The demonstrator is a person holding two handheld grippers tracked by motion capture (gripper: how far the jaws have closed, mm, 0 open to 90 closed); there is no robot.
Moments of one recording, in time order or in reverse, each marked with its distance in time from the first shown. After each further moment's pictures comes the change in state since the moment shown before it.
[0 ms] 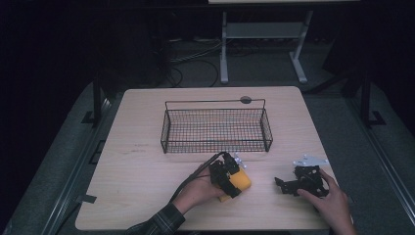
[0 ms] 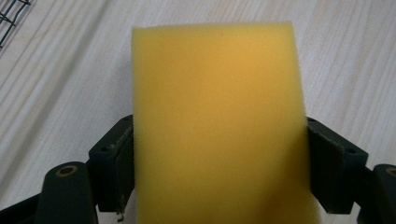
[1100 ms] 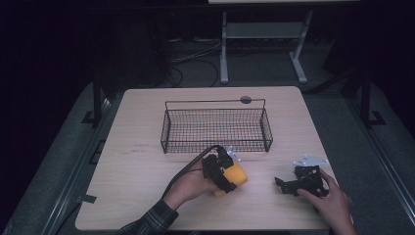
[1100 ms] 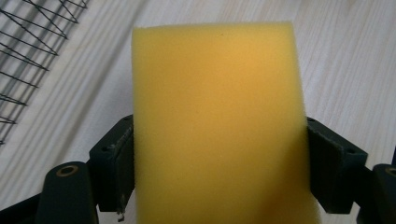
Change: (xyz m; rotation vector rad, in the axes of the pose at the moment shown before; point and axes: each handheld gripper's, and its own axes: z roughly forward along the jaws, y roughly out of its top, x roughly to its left) left arm 0.008 -0.001 -0.036 -0.040 -0.008 0.008; right arm 0.000 0.000 0.000 0.000 0.000 0.000
